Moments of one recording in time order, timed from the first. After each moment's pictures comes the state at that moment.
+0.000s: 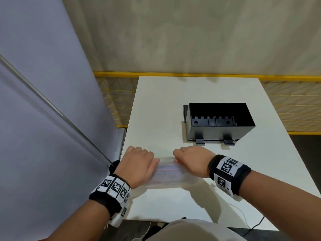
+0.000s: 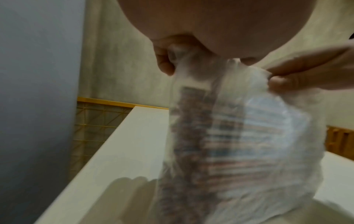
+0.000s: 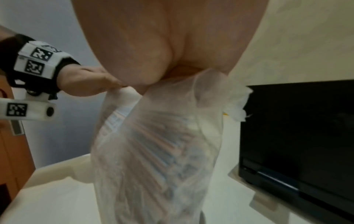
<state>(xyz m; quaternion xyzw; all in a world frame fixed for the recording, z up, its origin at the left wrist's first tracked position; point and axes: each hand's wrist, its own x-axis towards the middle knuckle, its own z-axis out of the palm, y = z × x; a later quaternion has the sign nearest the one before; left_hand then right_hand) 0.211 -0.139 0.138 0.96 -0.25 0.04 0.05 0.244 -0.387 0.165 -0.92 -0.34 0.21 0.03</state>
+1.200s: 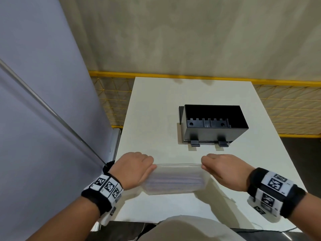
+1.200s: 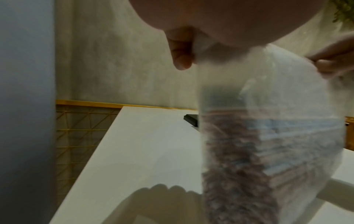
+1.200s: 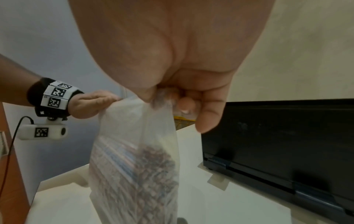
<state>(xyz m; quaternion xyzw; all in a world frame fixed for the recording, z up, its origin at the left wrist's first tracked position) 0.214 -0.131 0.127 0.92 -0.37 0.10 0.08 0.204 -0.477 0.188 -0.94 -0.29 0.18 0.04</state>
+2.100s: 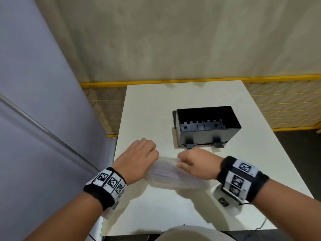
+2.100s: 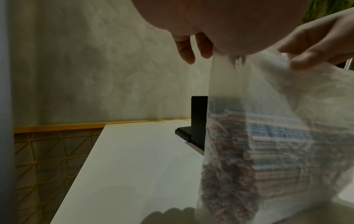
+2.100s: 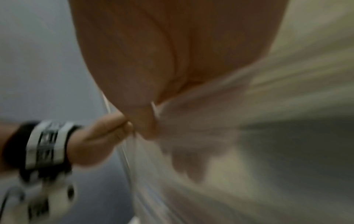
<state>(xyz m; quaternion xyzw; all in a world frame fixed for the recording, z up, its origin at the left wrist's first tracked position) 0.255 -0.156 0.163 0.89 -0.44 0.12 0.05 0.238 -0.419 0.197 -0.93 -0.24 0.22 0.17</state>
